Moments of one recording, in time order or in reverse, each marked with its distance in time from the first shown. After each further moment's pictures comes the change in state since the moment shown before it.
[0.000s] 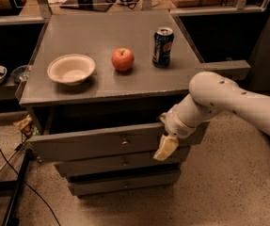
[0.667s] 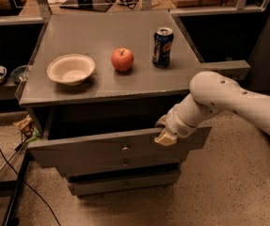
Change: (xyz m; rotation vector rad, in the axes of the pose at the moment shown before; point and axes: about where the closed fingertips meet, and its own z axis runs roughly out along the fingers) arm 0.000 0.000 0.000 0.000 0.000 0.000
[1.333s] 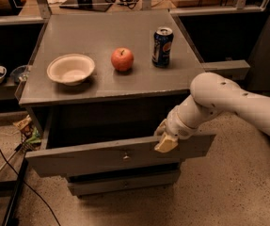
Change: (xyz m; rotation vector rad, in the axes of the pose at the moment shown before) arm 0.001 0.001 -0.001 0.003 -0.006 0.004
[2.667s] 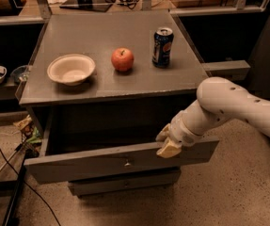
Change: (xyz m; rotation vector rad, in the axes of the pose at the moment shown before) arm 0.005 0.026 -0.012 0.002 -0.013 0.037
